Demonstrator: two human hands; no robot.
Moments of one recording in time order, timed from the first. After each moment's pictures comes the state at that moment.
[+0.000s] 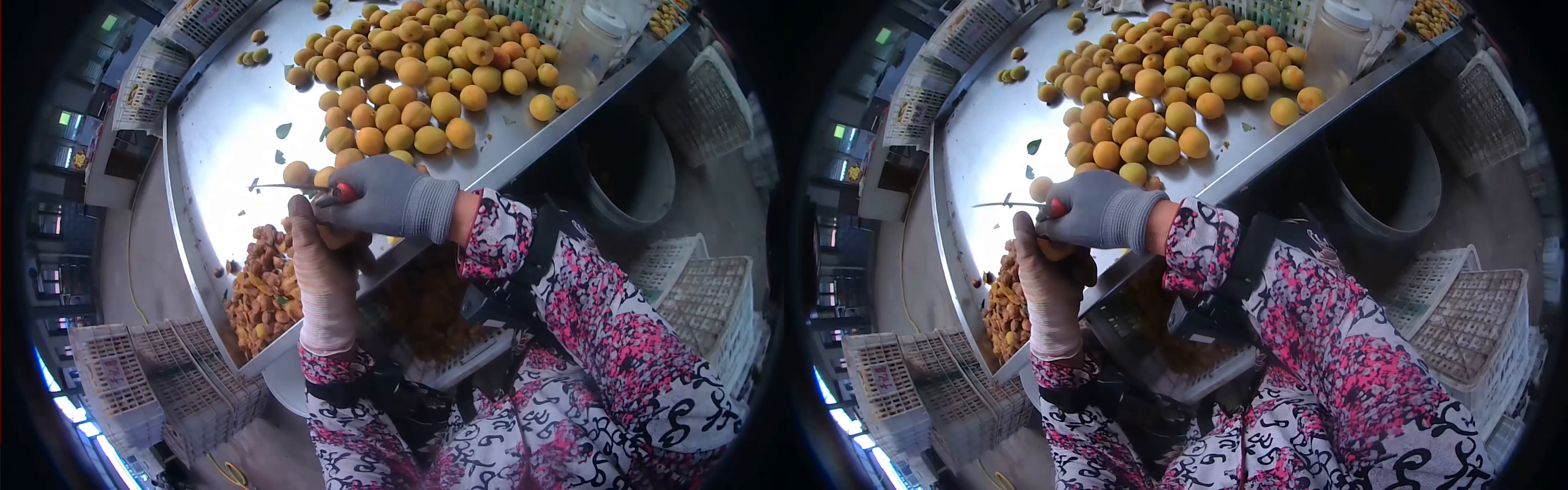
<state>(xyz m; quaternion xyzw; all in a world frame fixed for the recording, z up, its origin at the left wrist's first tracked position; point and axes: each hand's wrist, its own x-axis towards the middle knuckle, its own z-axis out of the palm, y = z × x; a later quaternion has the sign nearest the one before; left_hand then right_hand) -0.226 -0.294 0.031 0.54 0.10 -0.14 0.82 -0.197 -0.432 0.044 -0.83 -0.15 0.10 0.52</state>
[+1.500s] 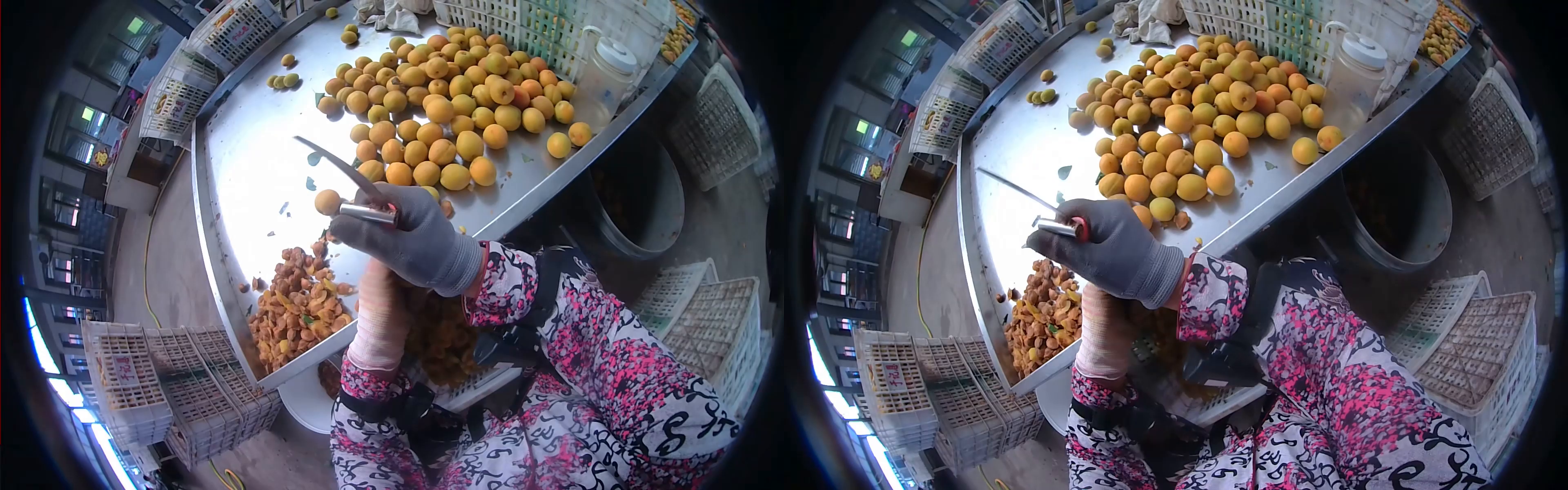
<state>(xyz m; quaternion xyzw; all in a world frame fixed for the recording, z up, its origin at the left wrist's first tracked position) -0.249 -0.330 0.056 0.50 0.20 -0.21 0.81 -0.210 -0.408 0.068 -0.56 -0.19 -0.20 0.78</state>
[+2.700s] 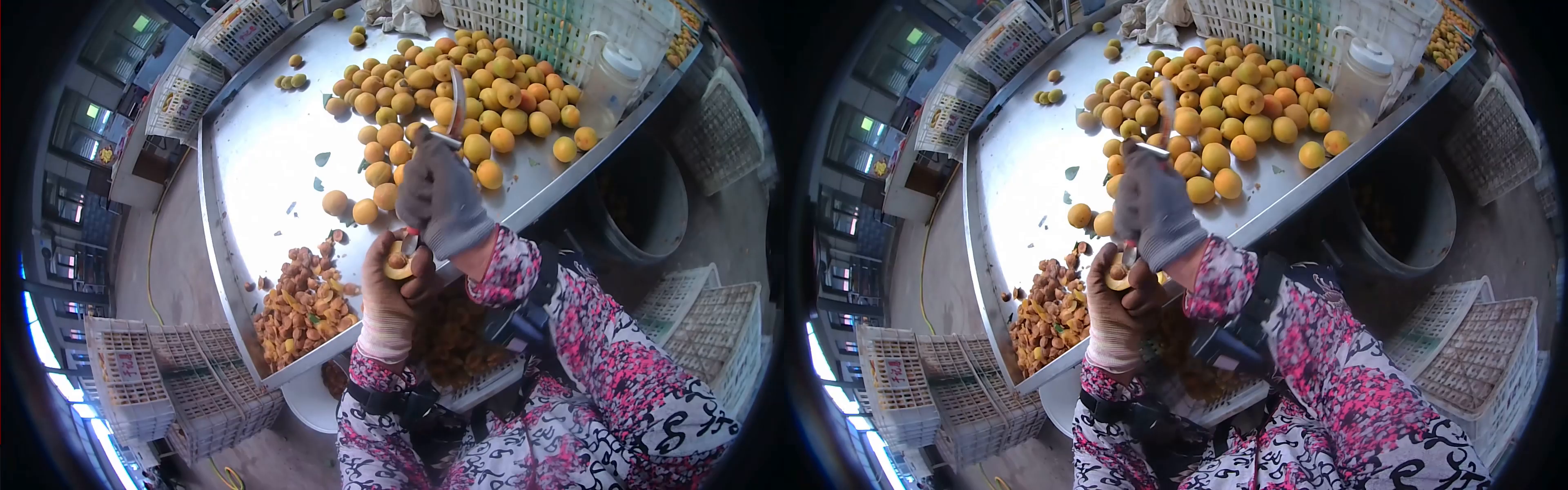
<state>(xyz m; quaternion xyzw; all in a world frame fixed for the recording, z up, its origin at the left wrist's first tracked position) -0.232 -0.308 0.024 0.26 0.13 -0.34 0.89 -0.188 -0.433 0.057 -0.23 0.09 0.01 0.97</state>
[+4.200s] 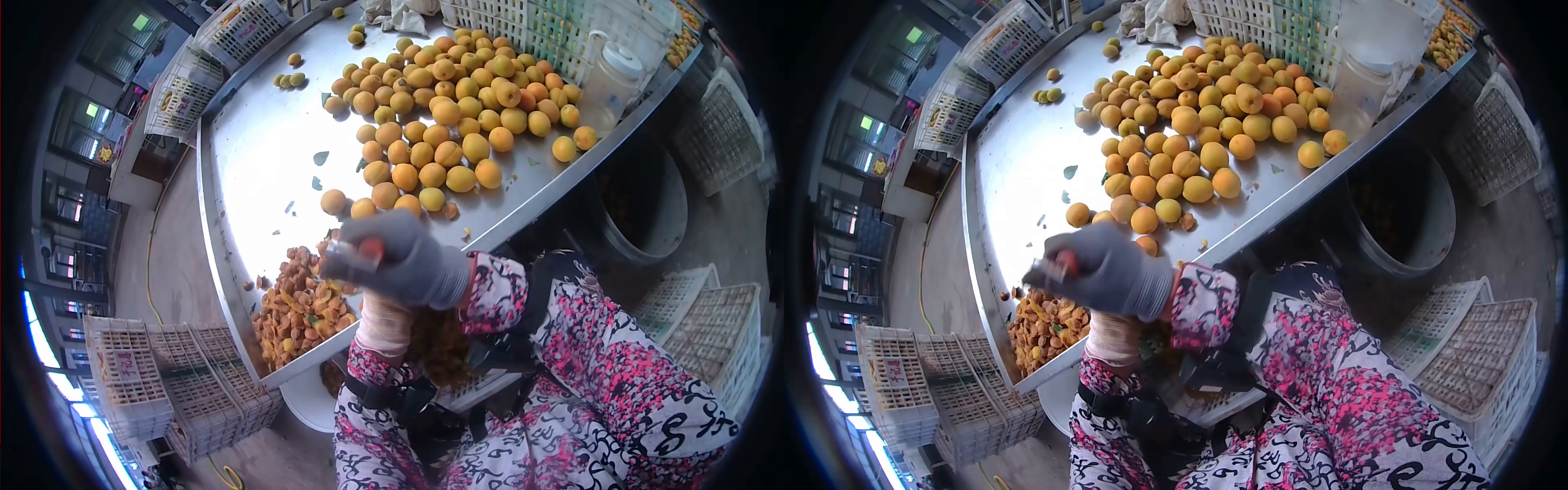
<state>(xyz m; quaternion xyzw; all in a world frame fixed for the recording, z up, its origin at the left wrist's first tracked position) -0.239 -0.300 0.020 0.46 0.08 -0.27 0.84 -0.214 -0.396 0.058 -0.60 -0.27 -0.15 0.73</state>
